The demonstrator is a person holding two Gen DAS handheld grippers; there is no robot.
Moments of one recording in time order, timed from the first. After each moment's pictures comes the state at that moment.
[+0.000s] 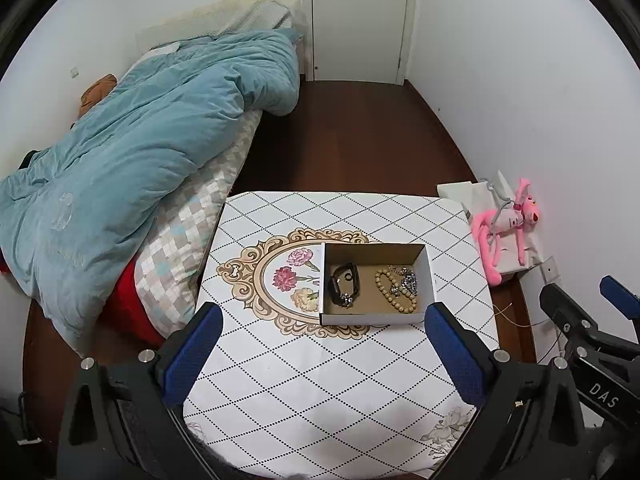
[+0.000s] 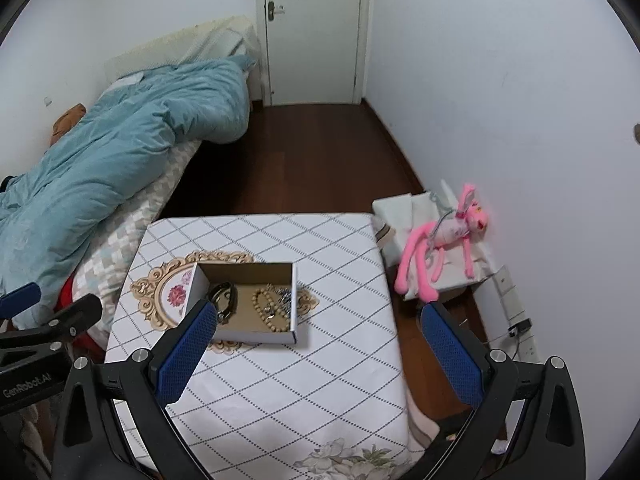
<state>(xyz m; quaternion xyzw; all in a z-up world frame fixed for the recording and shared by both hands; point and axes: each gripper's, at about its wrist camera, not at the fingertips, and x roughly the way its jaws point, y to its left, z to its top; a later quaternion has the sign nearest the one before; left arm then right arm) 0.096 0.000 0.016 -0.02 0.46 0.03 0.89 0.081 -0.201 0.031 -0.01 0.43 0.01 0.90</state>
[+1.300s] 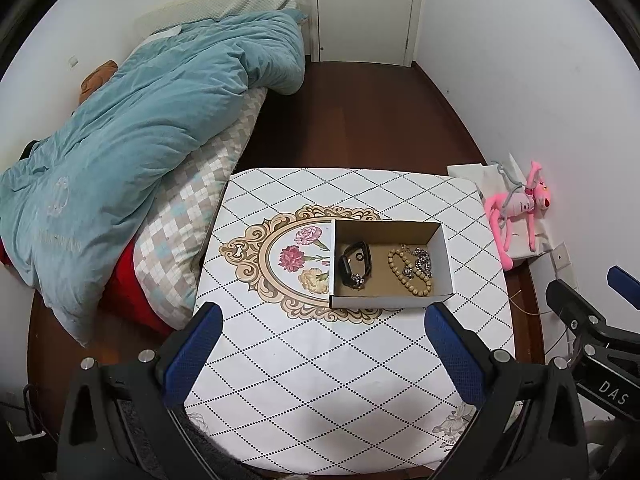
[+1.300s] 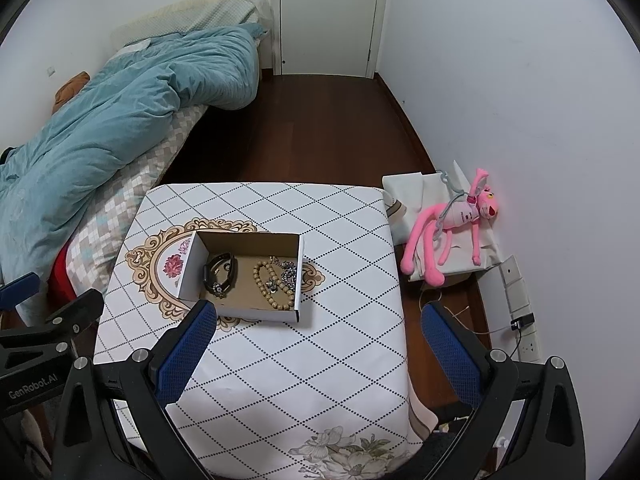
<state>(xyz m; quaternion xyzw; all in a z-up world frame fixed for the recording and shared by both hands) 0.102 0.007 -0.009 -0.02 0.49 0.04 0.87 0.094 -0.188 0.012 -0.04 0.47 0.02 0.88</state>
